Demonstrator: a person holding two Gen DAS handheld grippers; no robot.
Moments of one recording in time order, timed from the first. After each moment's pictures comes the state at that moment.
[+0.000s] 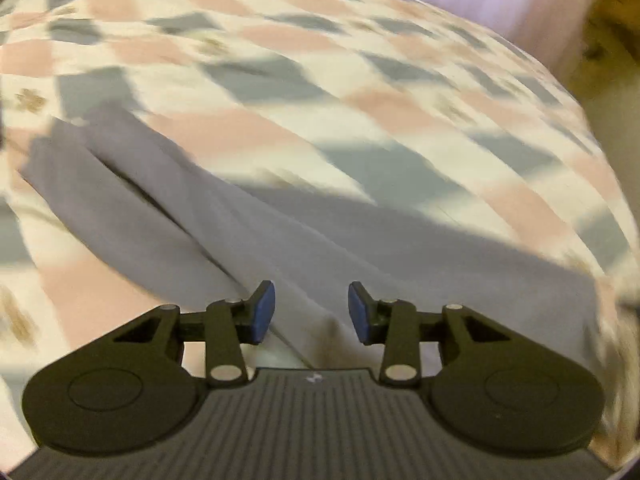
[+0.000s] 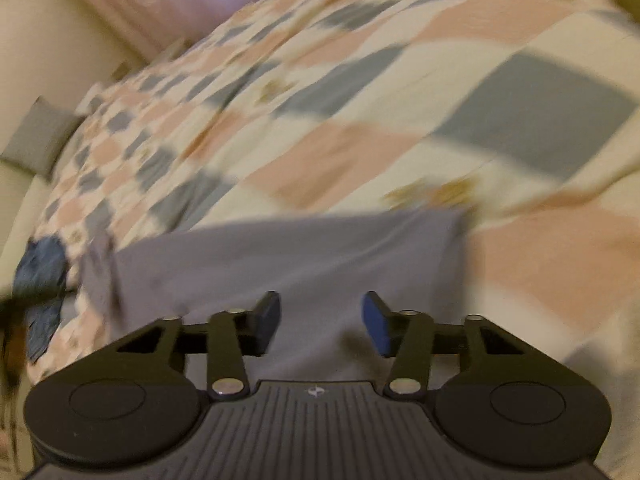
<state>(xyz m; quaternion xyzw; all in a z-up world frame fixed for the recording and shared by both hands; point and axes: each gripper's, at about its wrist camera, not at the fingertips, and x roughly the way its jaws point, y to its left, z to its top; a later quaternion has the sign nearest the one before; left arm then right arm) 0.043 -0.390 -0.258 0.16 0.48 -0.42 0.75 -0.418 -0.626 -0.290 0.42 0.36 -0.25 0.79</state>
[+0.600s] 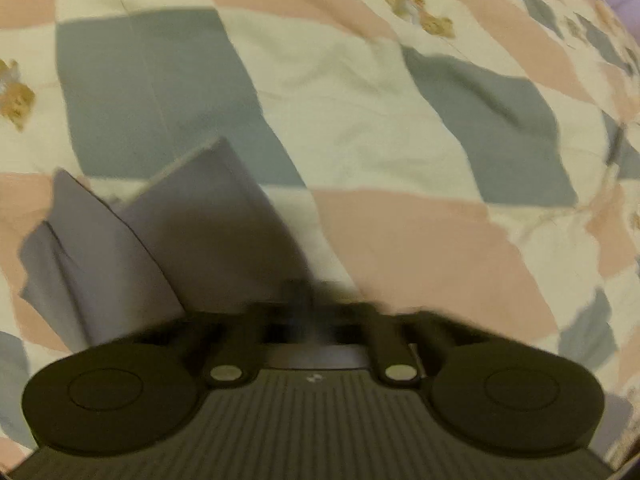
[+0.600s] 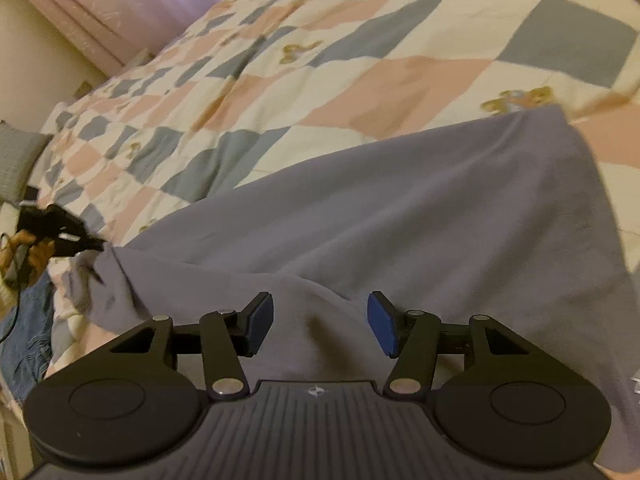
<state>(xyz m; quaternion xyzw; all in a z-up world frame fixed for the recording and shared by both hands) 0.285 -0.457 -0.347 0.18 0.64 -0.32 0.67 -0.320 -0.521 -0.301 0.44 0.34 -0.35 0.75</state>
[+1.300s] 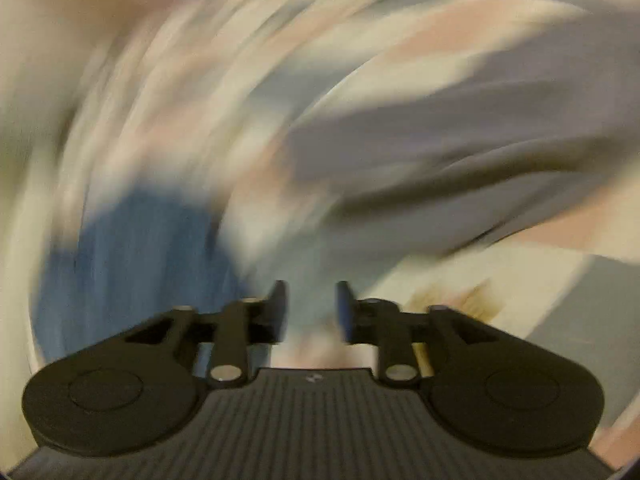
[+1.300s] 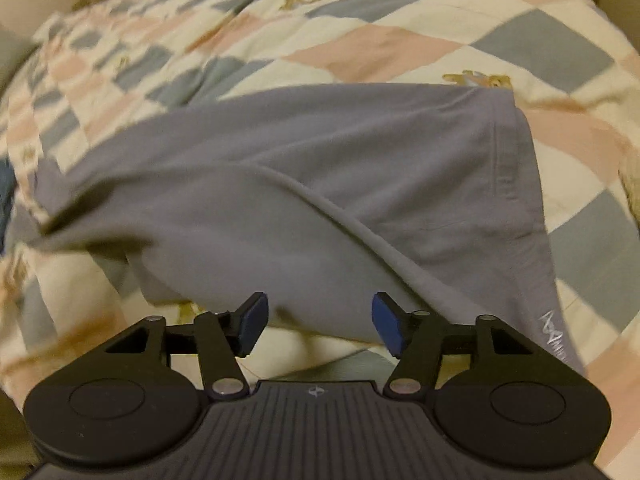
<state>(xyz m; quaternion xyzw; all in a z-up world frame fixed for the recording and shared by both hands) 0.133 -0.226 -0.284 0.56 0.19 -0.47 0.66 -0.349 -0.469 -0.290 0.35 0.47 -0.34 0.74</state>
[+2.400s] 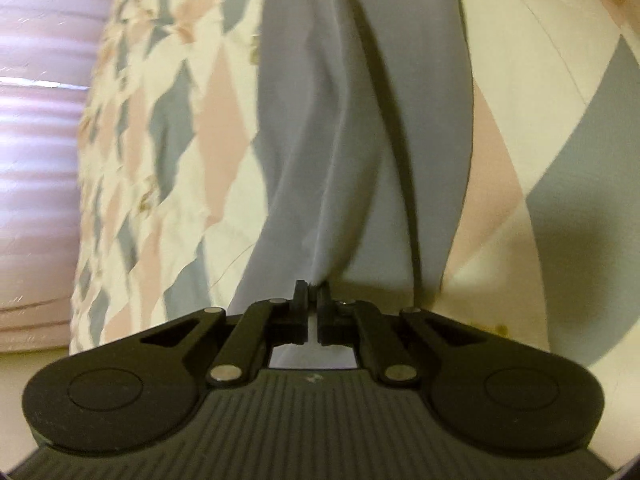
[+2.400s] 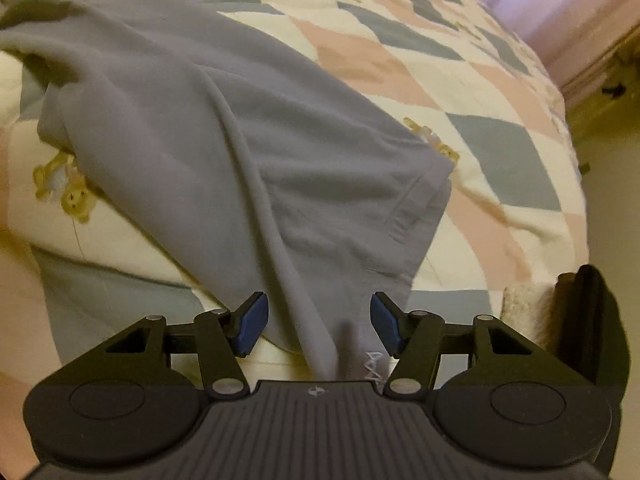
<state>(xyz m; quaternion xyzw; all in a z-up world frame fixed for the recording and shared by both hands) 0.106 -0.269 -0.336 0.72 -0.01 -0.56 0.41 -0.375 -0.453 -0.302 0.05 0.59 -0.33 0.73</state>
